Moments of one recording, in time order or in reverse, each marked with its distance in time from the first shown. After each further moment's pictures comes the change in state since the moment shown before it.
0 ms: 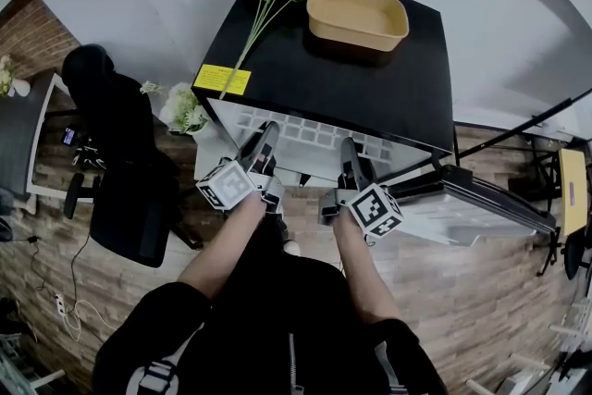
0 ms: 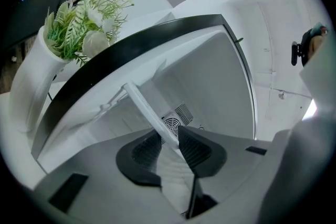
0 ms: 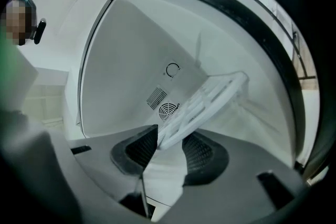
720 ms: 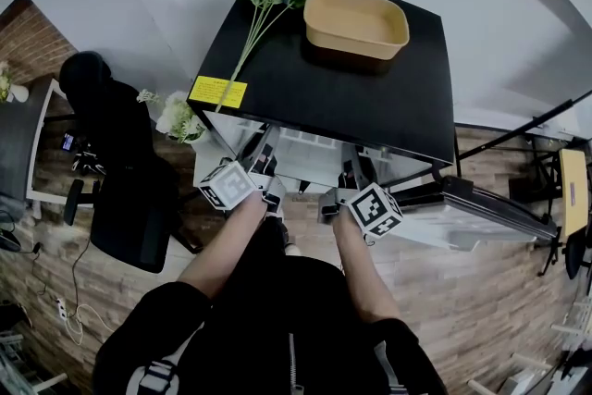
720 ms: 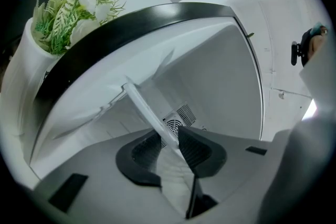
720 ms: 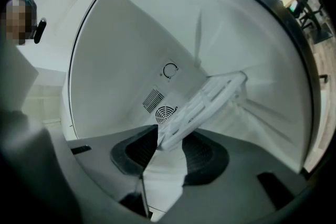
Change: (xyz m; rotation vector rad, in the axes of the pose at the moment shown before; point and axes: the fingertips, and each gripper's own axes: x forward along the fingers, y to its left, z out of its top) left arm 0.019 0.007 0.003 0.007 0.006 0.004; right arm 0.018 -0.009 0.007 -0.001 -0.022 -0.019
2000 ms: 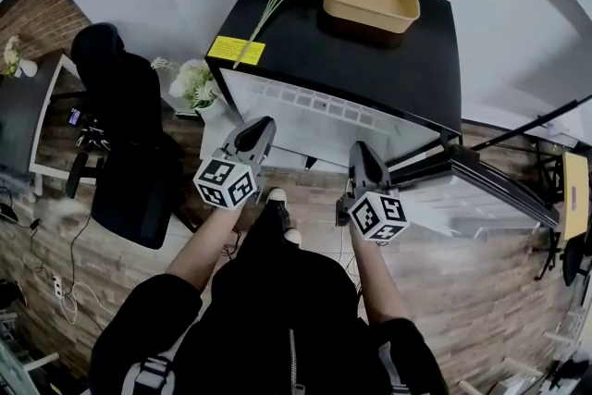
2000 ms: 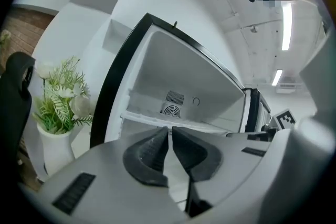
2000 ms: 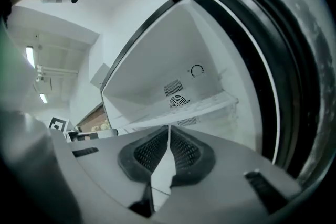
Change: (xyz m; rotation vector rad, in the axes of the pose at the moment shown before) left arm -0.063 -0.032 -0.010 0.626 0.168 -0.005; right arm -0.062 0.015 -0.024 -0.466 0.124 0.072
